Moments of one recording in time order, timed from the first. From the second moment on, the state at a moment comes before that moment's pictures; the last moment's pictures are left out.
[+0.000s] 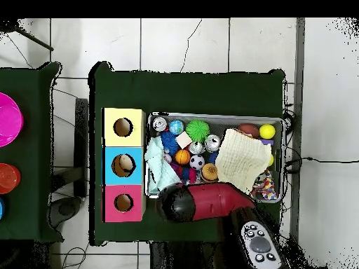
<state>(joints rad) -0.38 -0.78 0.17 1.99 -0.40 0.49 1.76</state>
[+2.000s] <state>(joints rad) 0.23 -0.97 -0.06 2.27 0.03 0.40 2.11</state>
